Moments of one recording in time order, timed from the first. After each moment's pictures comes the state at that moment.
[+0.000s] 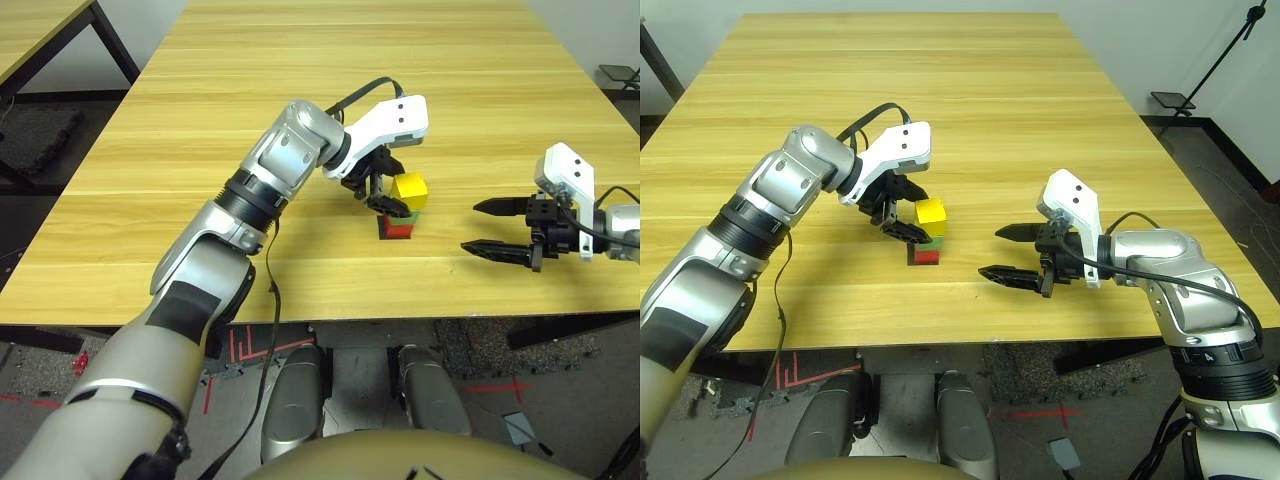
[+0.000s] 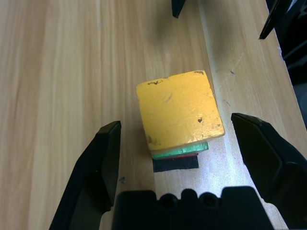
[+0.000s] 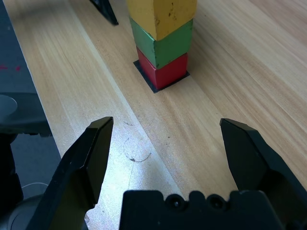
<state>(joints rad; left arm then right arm) -1.08 0.34 -0.46 0.36 -0.04 0.64 -1.29 -0.30 -0.89 -0.02 -0.15 0.46 0.66 1.16</state>
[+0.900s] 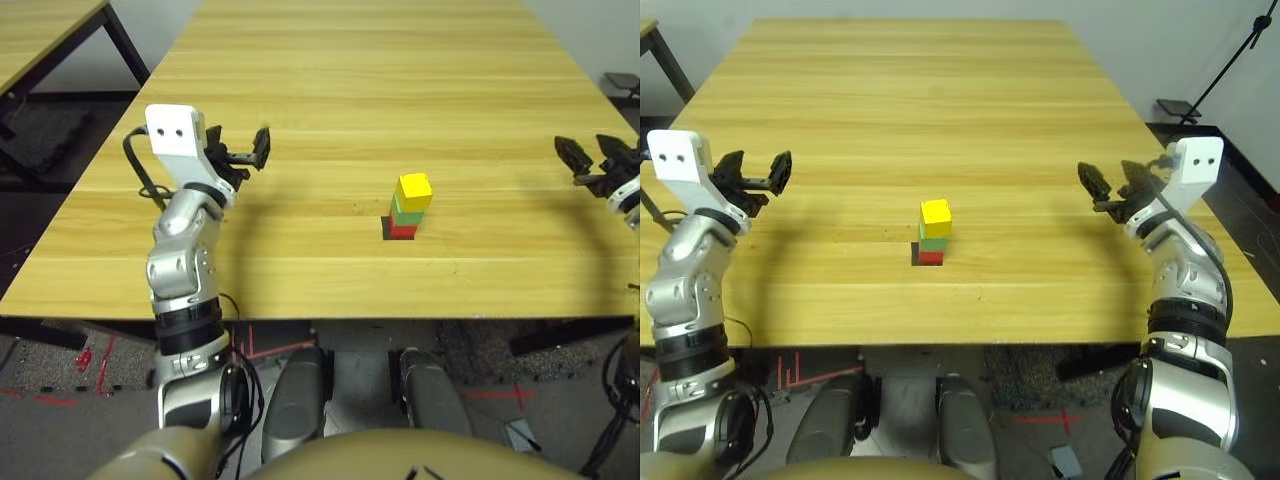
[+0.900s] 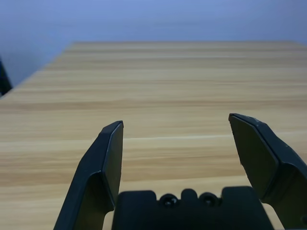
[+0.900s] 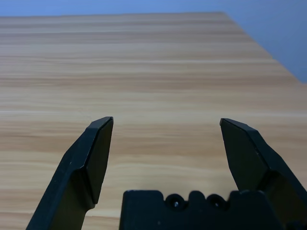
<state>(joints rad) -0.37 0.16 0.33 -0.04 -0.10 0.27 -0.23 -0.62 -0.66 -0.40 0.92 0.35 -0.06 0.65</state>
